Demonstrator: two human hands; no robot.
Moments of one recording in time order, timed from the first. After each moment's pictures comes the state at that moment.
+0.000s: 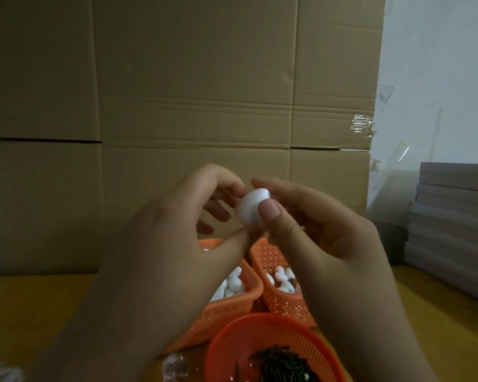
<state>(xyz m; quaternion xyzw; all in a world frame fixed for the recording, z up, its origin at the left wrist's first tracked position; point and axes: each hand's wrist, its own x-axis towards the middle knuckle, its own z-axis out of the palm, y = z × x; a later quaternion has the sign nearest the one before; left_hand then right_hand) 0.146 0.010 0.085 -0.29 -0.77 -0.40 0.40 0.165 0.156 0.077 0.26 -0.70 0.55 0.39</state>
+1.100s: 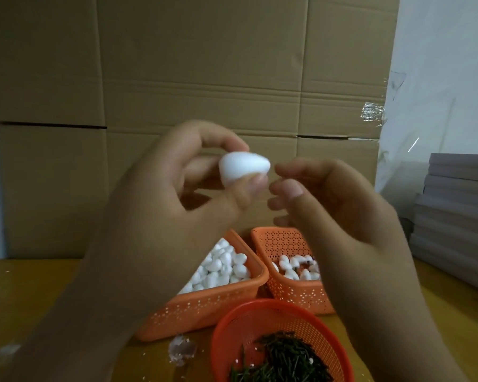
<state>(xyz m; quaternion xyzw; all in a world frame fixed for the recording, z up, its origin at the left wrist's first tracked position) 0.146 0.004 0.095 -0.34 -0.68 -0.56 0.33 0.166 0.153 0.074 0.25 -0.68 0.57 0.39</state>
